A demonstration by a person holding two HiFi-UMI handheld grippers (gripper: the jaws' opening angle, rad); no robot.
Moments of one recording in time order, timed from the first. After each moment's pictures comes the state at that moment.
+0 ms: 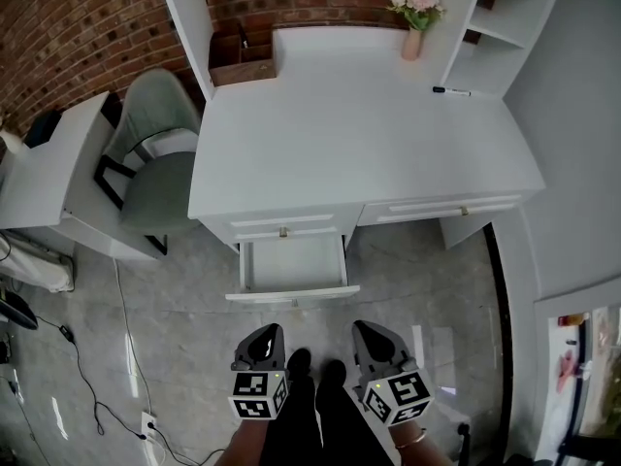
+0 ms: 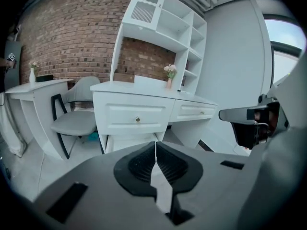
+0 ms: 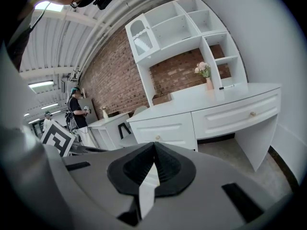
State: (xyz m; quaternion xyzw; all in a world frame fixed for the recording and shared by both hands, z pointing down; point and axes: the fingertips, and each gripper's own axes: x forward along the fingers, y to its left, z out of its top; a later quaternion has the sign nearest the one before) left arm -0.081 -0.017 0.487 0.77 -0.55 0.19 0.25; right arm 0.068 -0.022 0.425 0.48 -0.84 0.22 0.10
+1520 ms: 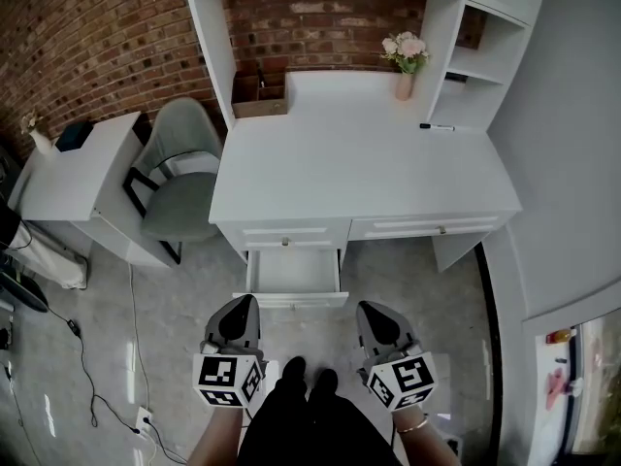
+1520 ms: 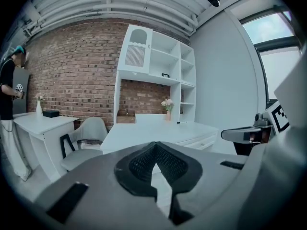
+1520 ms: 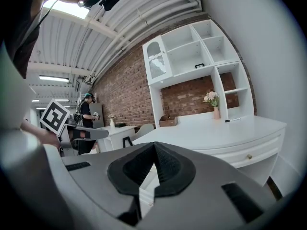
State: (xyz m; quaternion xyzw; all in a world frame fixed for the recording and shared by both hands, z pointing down) left arm -0.089 -0.012 0.293 0.79 -0.60 0.10 0.12; right arm 0.103 -0.010 0.293 0.47 -0.88 0.11 0.05
